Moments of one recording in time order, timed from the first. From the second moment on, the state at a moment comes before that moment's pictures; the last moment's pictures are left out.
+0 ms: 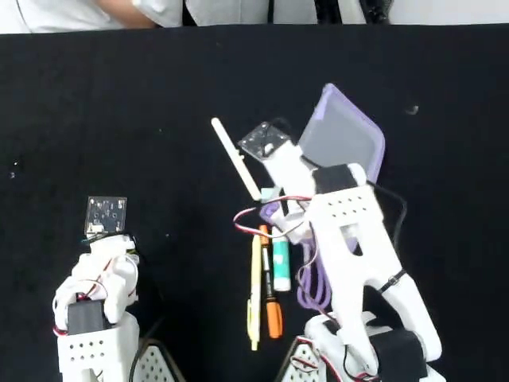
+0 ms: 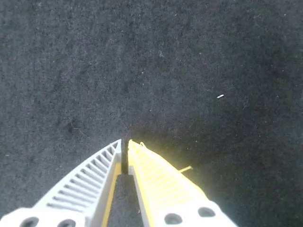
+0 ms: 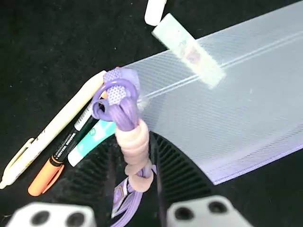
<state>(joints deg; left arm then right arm) -14.0 -104.2 96.0 70.2 -11.7 -12.9 -24.4 38.5 75.3 30.3</state>
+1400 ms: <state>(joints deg) 27.7 -104.2 94.6 41.1 -20.3 -13.5 -41.6 45.6 76.0 30.6</state>
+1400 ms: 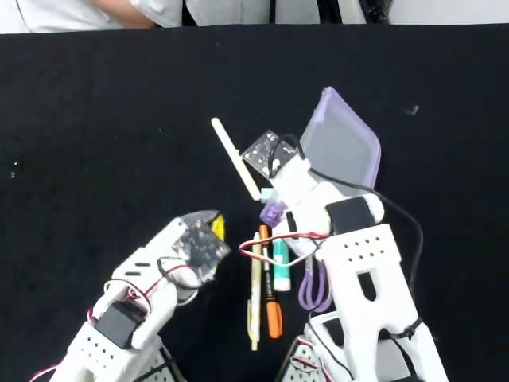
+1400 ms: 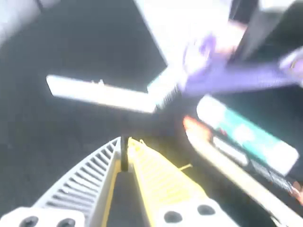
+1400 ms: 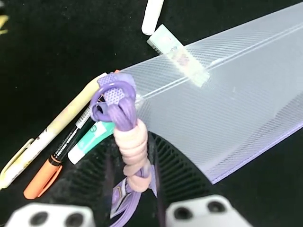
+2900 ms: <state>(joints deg) 28.9 -104.1 96.0 31.4 -18.2 -9.3 -41.7 28.6 98.9 39.2</state>
